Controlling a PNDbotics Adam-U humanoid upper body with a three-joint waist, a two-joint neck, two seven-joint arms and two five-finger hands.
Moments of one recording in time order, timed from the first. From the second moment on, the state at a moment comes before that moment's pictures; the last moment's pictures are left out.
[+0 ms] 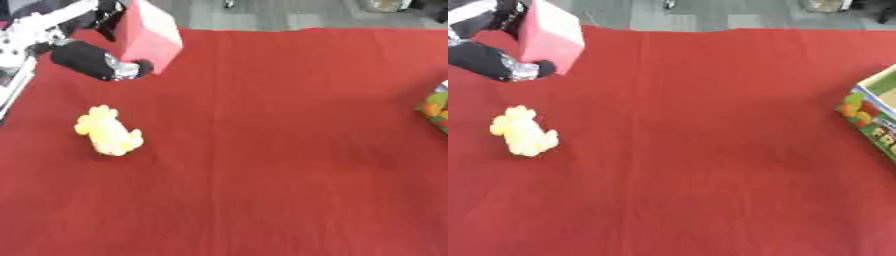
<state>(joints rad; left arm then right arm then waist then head) -0.63 0.77 -0.18 -1.85 -0.18 0.38 -0.39 -0.39 -0.75 -0.13 -1.68 -0.19 -0.09 0.21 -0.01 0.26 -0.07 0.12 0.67</state>
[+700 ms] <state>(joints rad) -0.56 0.64 -0.29 -1.86 -0.24 0.20 -0.19 -0.41 -0.75 -0.10 -1.78 -0.21 -0.10 0.24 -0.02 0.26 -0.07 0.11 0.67</state>
